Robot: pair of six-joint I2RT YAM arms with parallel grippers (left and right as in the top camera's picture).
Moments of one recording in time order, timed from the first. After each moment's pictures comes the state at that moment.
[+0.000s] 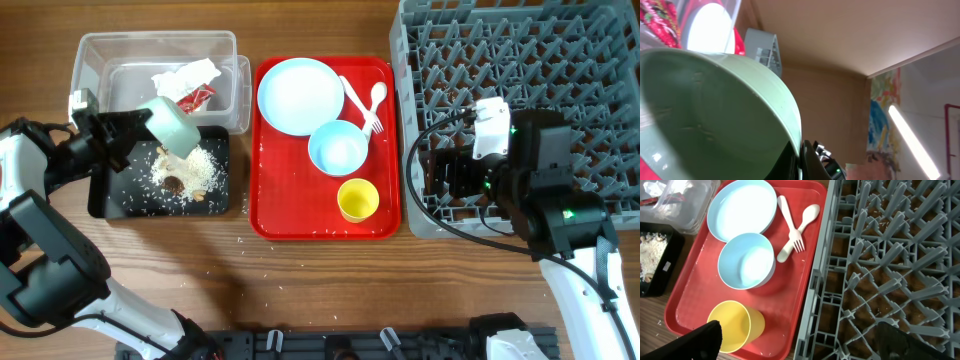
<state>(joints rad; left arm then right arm) 0.61 1.92 1.36 -1.23 1.52 0.05 0.12 1.06 1.02 -0.80 -0.22 0.02</state>
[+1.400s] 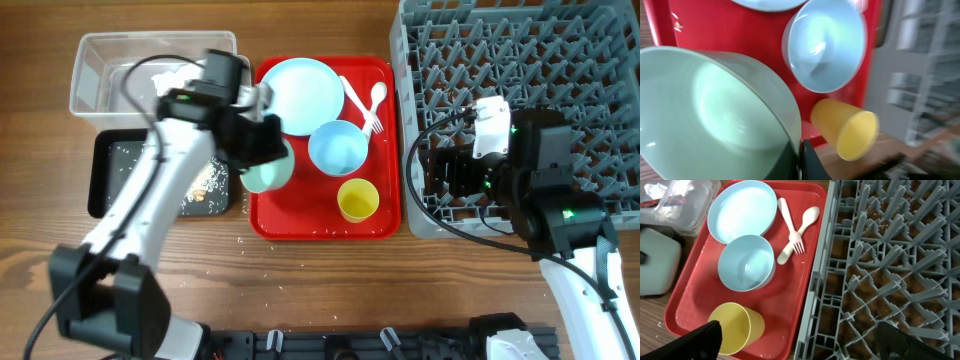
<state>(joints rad) -0.30 1.67 1.36 -0.98 0.39 -0.40 0.12 1.06 1.02 -0.79 -0.22 0.02</state>
